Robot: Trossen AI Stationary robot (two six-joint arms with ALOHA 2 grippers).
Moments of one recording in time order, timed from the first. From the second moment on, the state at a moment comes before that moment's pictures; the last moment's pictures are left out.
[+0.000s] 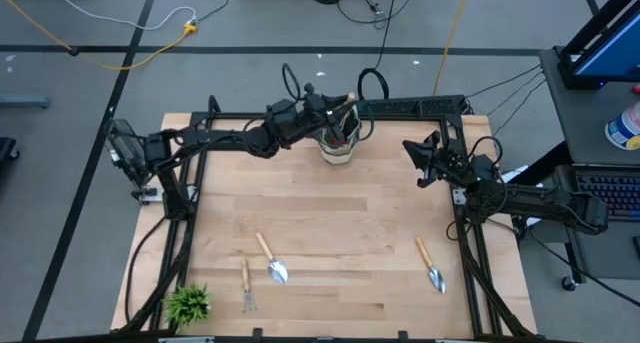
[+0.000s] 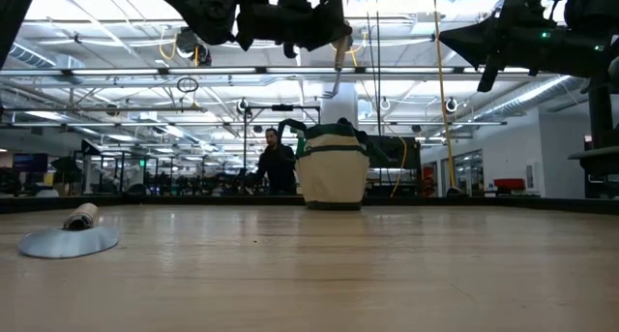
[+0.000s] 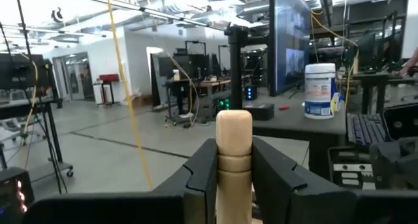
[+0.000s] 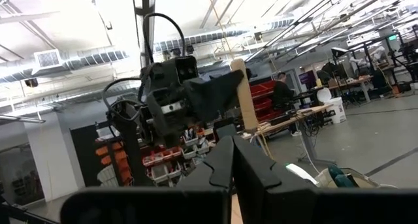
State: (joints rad) left arm 0.34 1.79 1.24 0.76 -0.13 0.10; right arm -0.44 0.67 0.06 1.02 -0.05 0.36
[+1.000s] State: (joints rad) left arm 0.39 1.85 1.12 0.88 -0.17 -0.11; right arm -0.45 0.67 0.06 1.02 -0.05 0.36
